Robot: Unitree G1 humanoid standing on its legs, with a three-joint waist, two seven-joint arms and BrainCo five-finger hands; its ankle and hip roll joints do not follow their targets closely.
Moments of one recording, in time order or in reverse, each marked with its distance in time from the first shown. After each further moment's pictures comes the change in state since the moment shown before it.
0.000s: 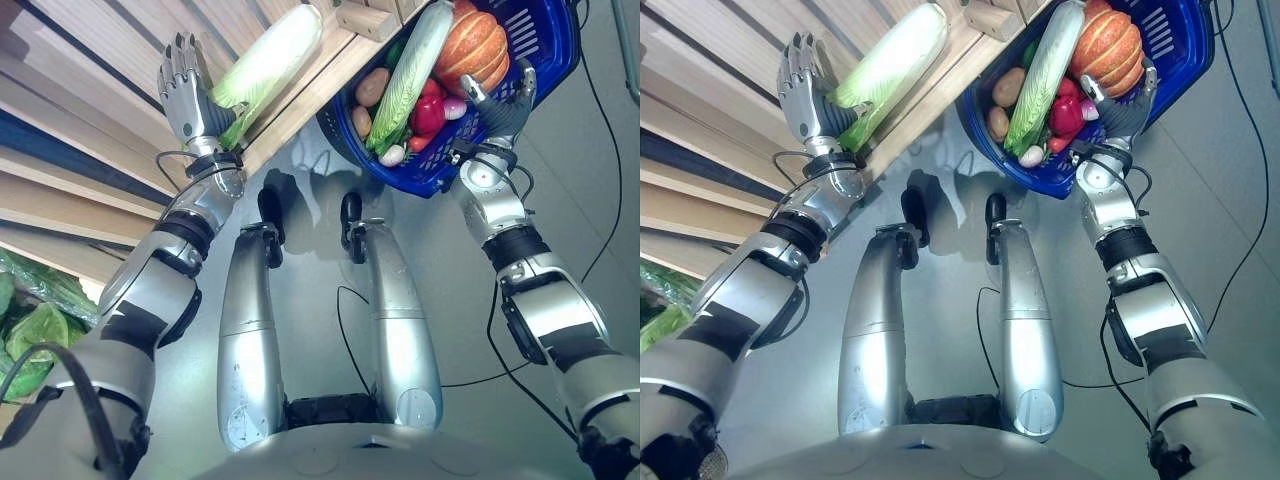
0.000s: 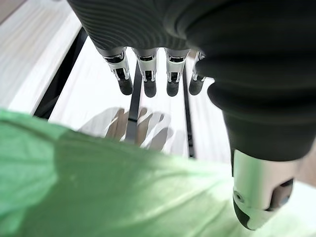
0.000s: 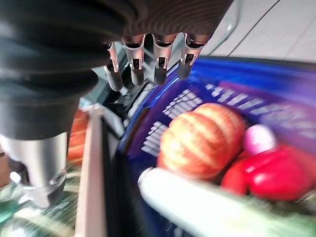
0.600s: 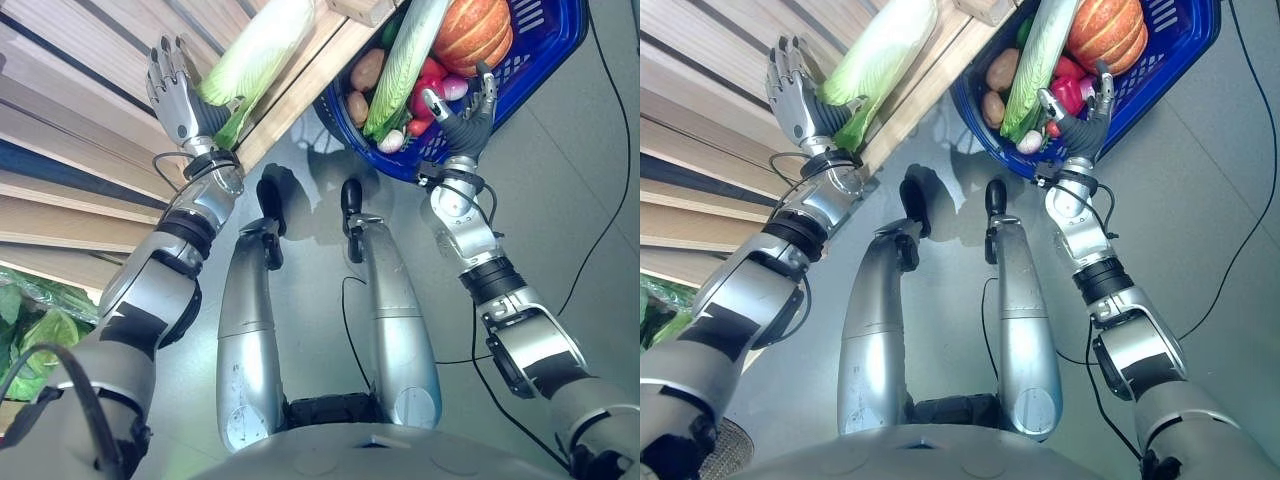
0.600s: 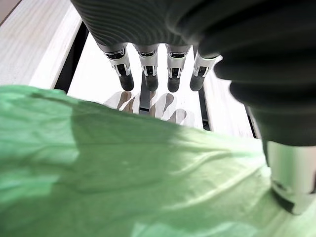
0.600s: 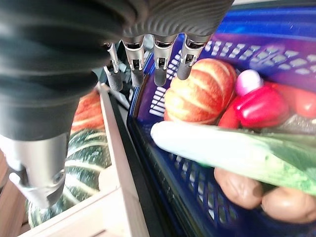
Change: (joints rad) left arm 0.009 -0.006 0.018 -0.043 -0.005 0.106 0.003; right arm 0.158 0.106 0.001 -0.234 -0.056 -0.071 0.026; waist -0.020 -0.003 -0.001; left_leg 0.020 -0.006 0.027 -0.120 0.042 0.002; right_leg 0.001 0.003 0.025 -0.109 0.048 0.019
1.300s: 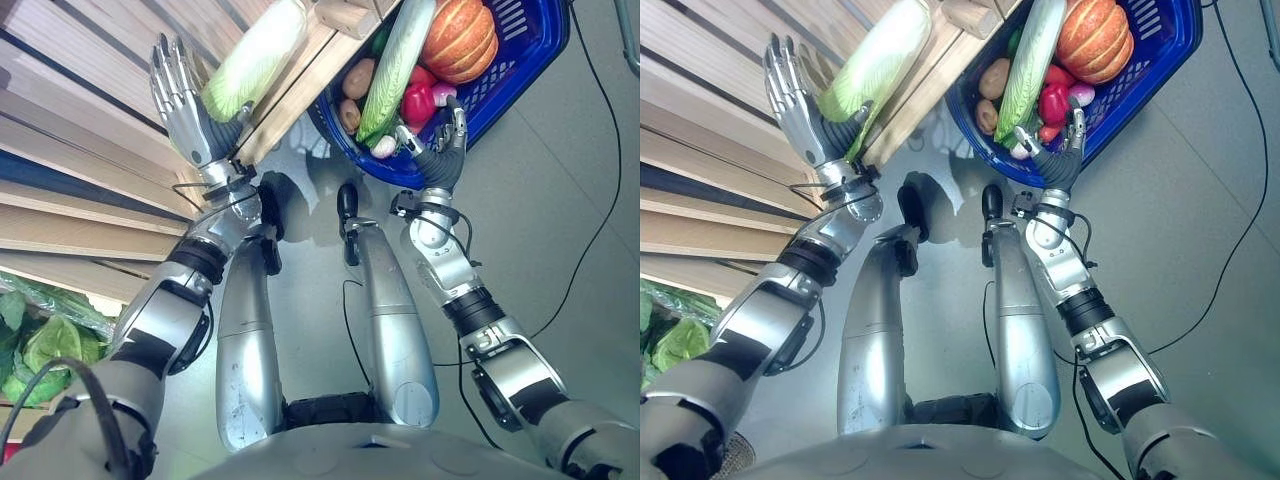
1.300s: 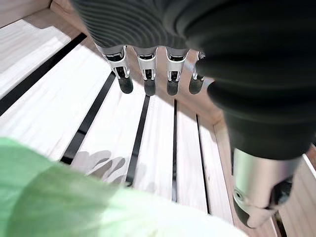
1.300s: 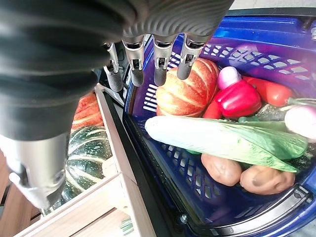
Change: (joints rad) left arm 0.177 -0.063 0.116 -0.170 0.208 -0.228 0.254; right arm 0.166 0.087 0.003 -0.097 -0.067 -0.018 -0.005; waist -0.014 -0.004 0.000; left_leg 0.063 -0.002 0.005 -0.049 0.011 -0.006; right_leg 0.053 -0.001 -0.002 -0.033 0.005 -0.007
